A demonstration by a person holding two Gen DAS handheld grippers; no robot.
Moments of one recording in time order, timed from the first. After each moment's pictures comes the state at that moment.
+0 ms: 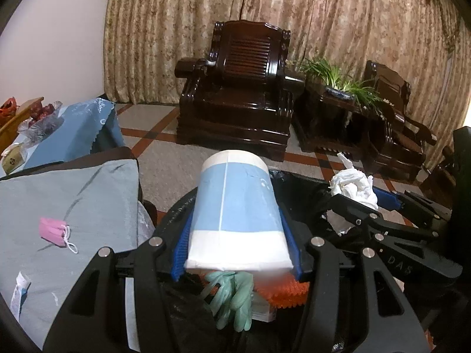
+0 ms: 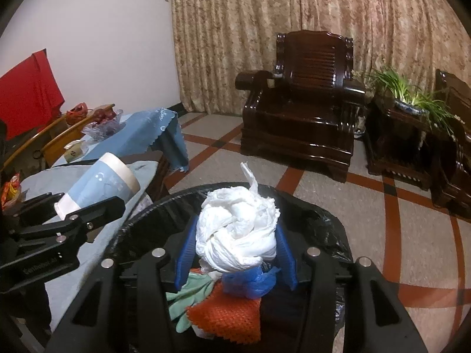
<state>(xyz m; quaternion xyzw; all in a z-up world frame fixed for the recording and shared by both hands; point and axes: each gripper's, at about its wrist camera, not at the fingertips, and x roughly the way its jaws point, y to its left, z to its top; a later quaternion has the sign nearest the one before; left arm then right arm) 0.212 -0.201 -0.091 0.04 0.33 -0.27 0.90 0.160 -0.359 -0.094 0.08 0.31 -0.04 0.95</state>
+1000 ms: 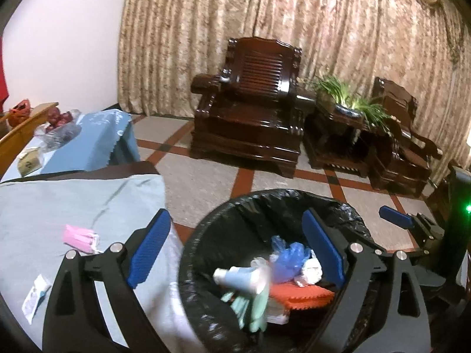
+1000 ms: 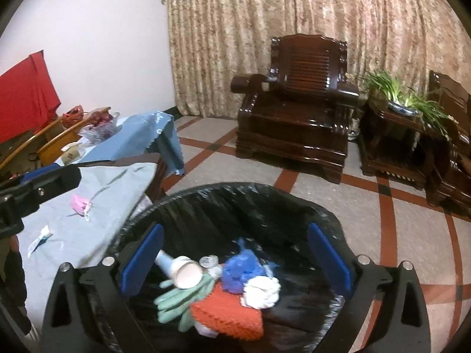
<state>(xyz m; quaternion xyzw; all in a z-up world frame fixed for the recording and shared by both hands) 0.202 -0.153 -0.055 0.02 0.29 -0.24 0.93 0.149 -0.348 -0.085 0.07 0.29 -0.05 0.95</state>
